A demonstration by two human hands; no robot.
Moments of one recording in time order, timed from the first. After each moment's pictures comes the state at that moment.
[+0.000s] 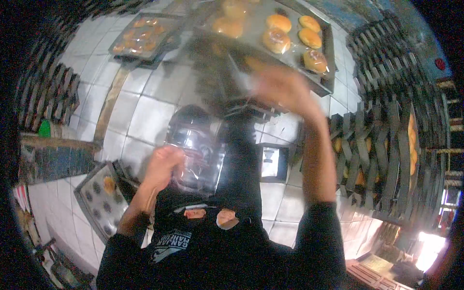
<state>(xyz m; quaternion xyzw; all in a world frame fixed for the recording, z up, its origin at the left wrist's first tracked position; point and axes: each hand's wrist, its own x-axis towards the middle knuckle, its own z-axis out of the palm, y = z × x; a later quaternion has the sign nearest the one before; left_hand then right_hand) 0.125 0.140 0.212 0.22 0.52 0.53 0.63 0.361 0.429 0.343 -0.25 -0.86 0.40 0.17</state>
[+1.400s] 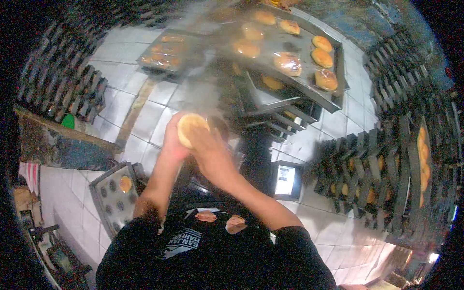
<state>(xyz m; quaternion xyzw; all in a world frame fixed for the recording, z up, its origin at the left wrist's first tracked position) 0.078 0.217 0.179 0.11 0.11 0.68 0.71 0.259 0.241 0.243 -0.19 -0.90 0.27 0.30</state>
